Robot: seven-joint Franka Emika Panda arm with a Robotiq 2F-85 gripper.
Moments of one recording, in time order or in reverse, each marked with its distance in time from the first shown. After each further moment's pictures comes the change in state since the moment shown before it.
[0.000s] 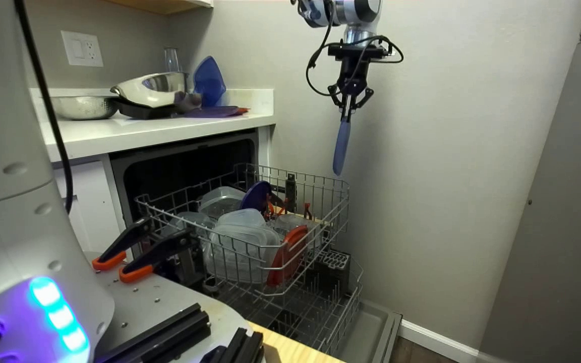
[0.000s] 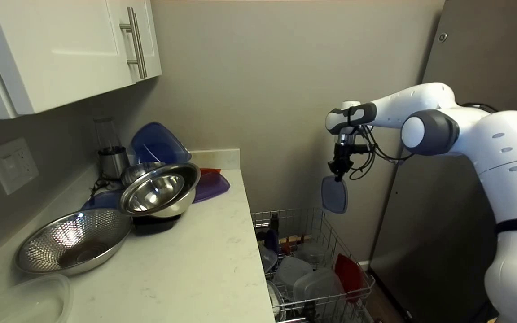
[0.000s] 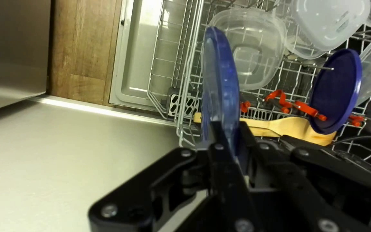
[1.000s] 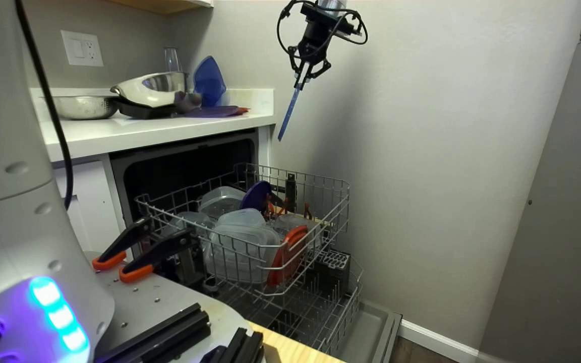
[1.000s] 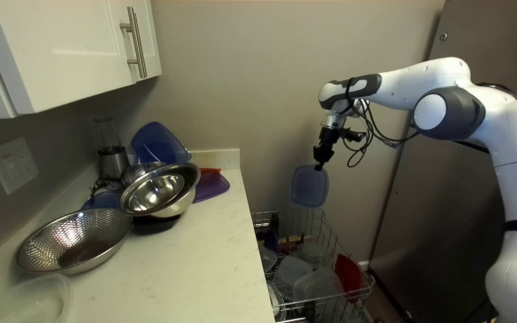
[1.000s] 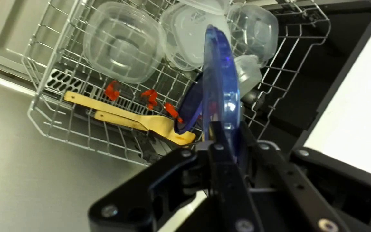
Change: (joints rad) arm 0.021 -0.174 0.092 -0.101 0.227 -0.147 -0.268
